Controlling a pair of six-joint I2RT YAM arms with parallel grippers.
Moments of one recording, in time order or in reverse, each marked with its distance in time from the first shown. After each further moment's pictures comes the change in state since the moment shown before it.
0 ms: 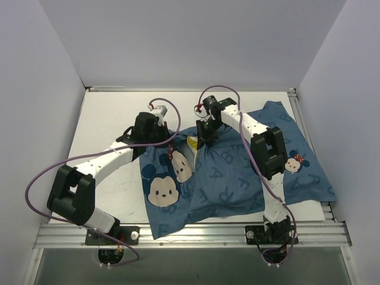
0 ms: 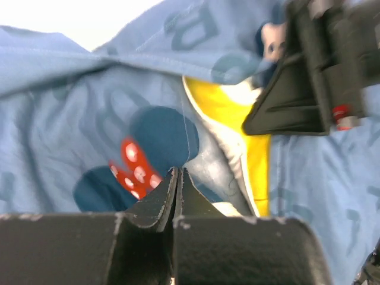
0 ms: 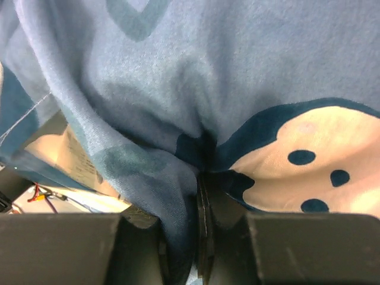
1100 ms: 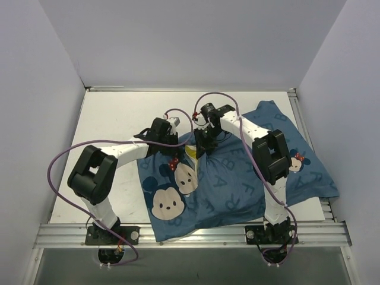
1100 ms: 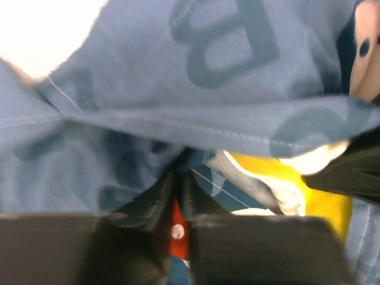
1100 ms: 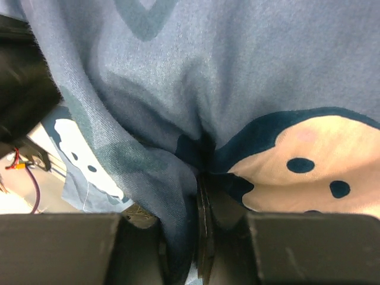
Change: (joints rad) left arm -0.059 0.231 0.063 -0.039 0.012 0.044; right arm 0.046 -0.080 -0.150 0.044 -0.045 -0.069
